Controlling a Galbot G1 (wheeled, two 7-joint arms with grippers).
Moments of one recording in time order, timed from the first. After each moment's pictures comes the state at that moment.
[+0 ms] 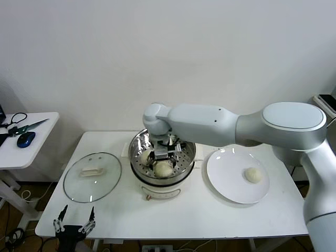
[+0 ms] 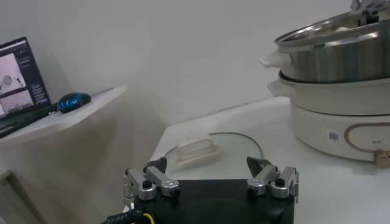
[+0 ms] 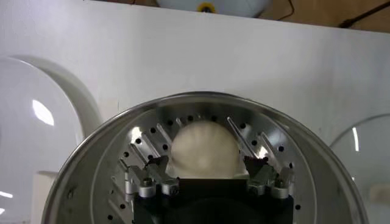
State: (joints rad) left arm 1.83 -1.50 -0.76 -2.05 0.09 0.00 0.01; right arm 0.54 1.42 -1.36 1.19 -0.12 0.57 -1.21
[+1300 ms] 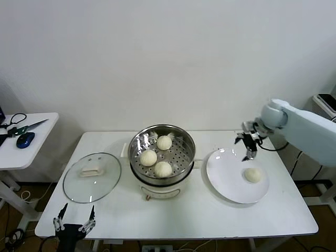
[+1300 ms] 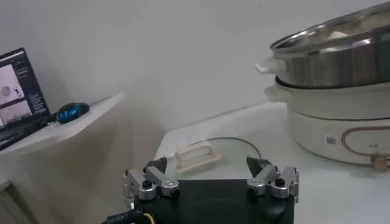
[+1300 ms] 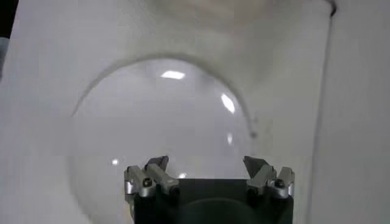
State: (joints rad) left arm 1.84 -1.50 -0.76 -2.07 0.12 0.00 0.01; right arm 0.25 0.70 -1.04 1.11 0.05 -0.11 -1.11
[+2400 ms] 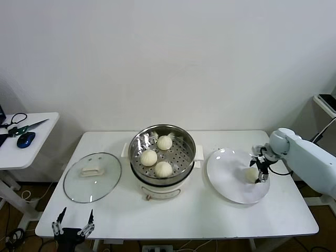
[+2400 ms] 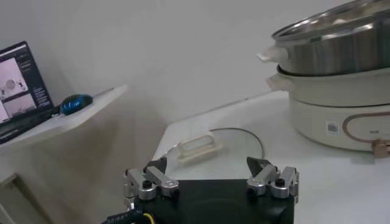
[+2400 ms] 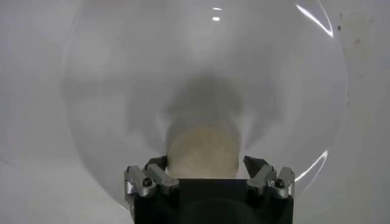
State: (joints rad) left arm 1.85 -1.51 -0.77 -2.06 0.13 0.00 0.02; right arm -0.03 0.79 -0.77 0.87 -0.15 -0.07 -1.12
